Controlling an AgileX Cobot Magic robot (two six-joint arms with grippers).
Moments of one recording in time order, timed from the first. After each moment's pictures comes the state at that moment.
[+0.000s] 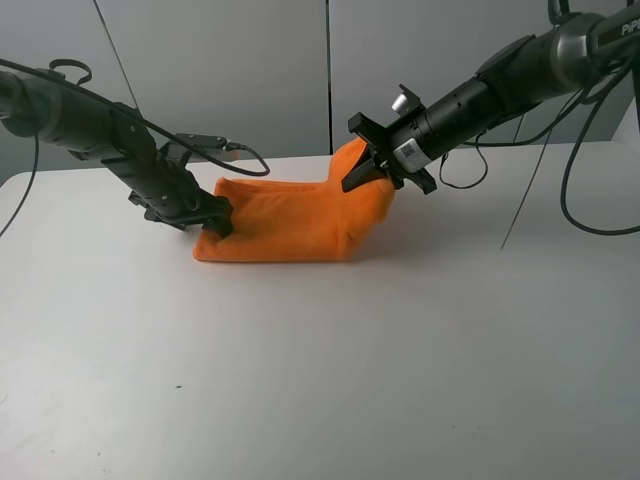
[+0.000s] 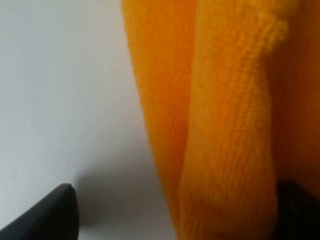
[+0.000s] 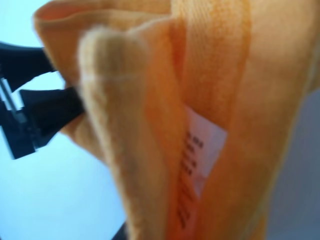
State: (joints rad) left arm -0.23 2.20 -1.35 -0.18 0.44 0.21; right arm 0.24 2.21 -1.48 1.06 0.93 -0.53
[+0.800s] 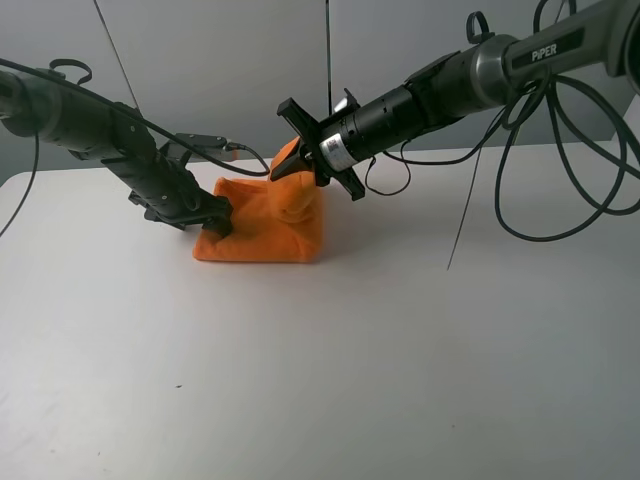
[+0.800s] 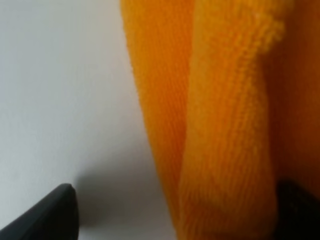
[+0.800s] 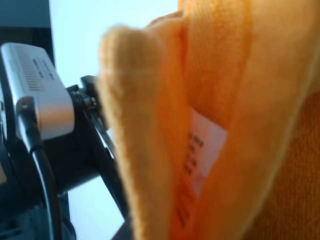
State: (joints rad) left arm -0.23 2.20 -1.35 -0.18 0.44 0.21; right arm 0.40 2.30 -1.59 1.29 0.84 -0.38
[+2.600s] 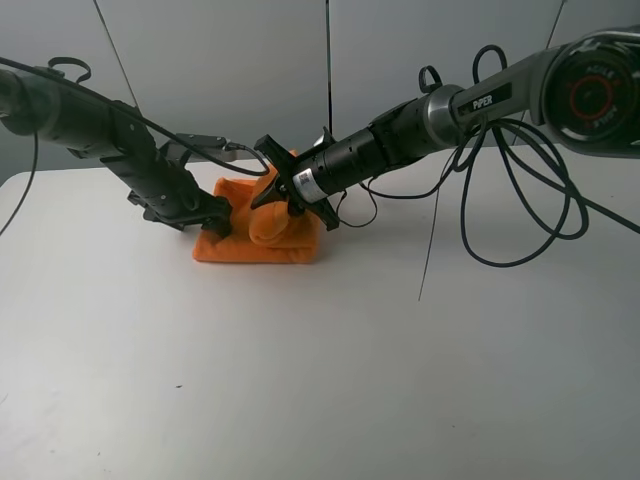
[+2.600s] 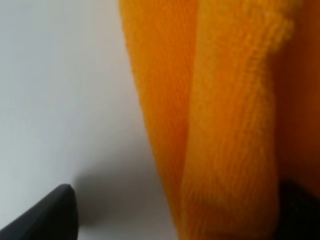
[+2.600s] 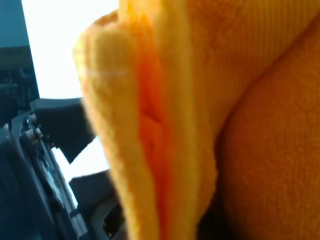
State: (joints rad) left arm -0.23 2.19 -1.35 -0.17 0.47 0.21; right arm 0.47 2.44 -1.65 1.39 0.75 -0.38
